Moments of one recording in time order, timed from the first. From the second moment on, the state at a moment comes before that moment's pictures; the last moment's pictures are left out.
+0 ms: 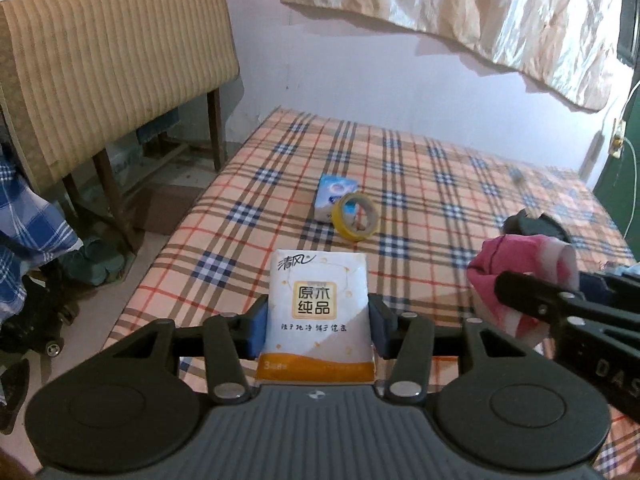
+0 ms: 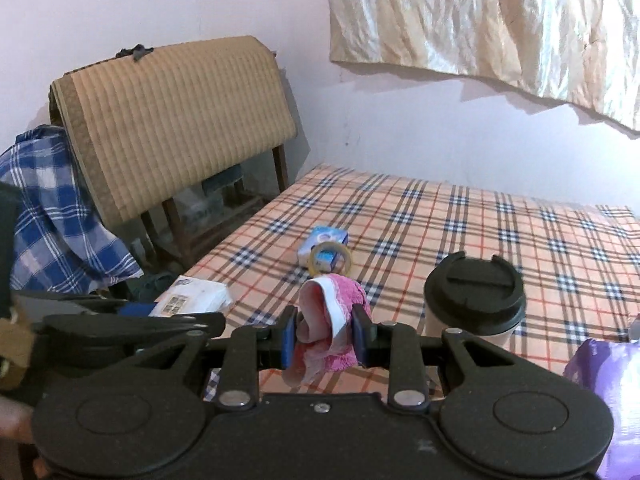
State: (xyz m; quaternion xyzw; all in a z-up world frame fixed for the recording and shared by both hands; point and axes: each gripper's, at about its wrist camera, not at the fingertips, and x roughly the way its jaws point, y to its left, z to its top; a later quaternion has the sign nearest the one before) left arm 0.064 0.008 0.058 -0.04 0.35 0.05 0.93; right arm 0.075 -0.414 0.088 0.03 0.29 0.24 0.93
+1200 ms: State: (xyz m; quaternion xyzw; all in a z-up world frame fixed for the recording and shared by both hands) left arm 0.066 -0.051 0.098 -0.03 0.31 0.00 0.95; right arm 0.074 -0.479 0.140 0.05 0.25 0.18 0.95
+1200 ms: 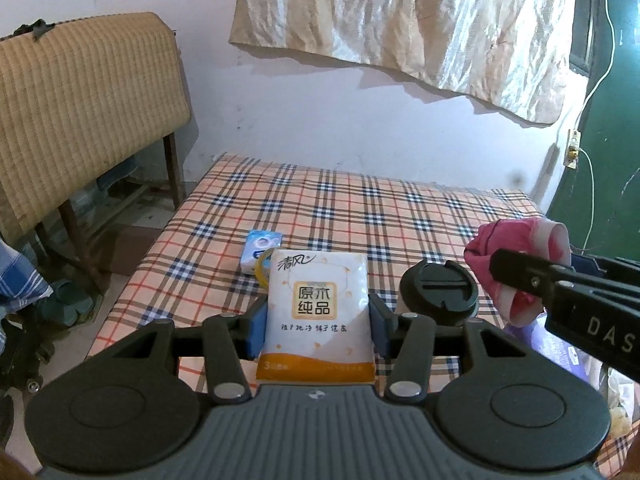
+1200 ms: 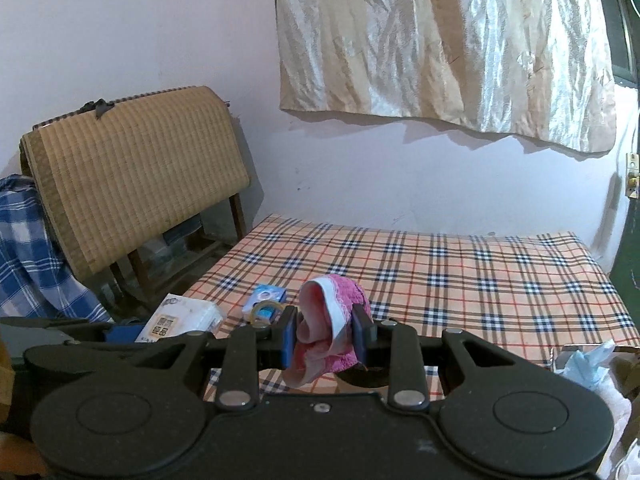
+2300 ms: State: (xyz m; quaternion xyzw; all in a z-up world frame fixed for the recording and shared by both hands) left arm 0.071 -0.106 0.105 -0.01 0.30 -0.05 0.95; right arm 0.069 -0.554 0.144 0.07 0.23 0.12 0.96
